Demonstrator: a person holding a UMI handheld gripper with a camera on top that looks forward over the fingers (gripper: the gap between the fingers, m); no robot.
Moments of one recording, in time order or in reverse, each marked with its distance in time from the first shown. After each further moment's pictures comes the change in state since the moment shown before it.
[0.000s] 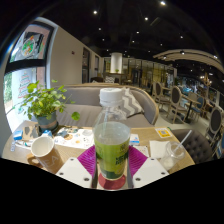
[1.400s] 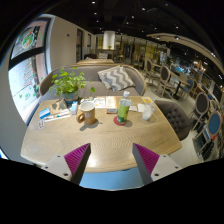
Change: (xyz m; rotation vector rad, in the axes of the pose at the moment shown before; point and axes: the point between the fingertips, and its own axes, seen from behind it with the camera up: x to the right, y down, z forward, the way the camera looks) arm -0.086 0.043 -0.356 -0.312 0.094 0.032
